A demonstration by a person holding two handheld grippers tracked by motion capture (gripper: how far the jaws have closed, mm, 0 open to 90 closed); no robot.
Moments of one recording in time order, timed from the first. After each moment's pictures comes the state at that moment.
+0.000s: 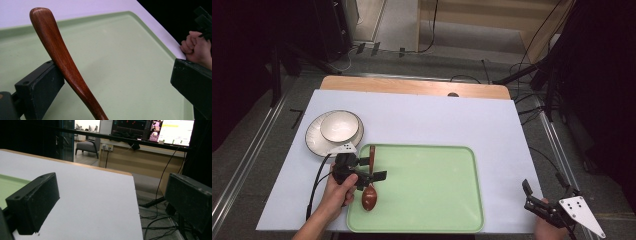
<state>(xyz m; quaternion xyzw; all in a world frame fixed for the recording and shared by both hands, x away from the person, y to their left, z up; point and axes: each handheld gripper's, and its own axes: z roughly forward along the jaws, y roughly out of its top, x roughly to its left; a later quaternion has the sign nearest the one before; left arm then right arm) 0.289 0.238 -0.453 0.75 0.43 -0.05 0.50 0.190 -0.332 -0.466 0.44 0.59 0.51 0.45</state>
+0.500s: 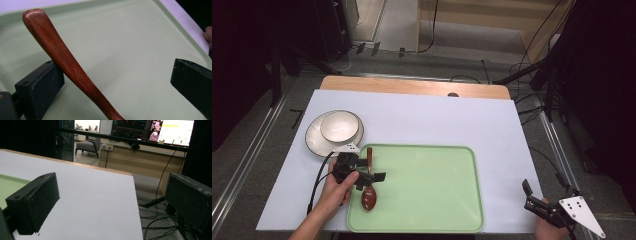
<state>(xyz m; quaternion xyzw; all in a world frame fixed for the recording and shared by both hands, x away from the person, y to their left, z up) 0.293 0.236 -0.458 0.78 0.45 -0.03 0.43 0.190 -0.332 -0.466 0.44 0.59 0.51 0.45</state>
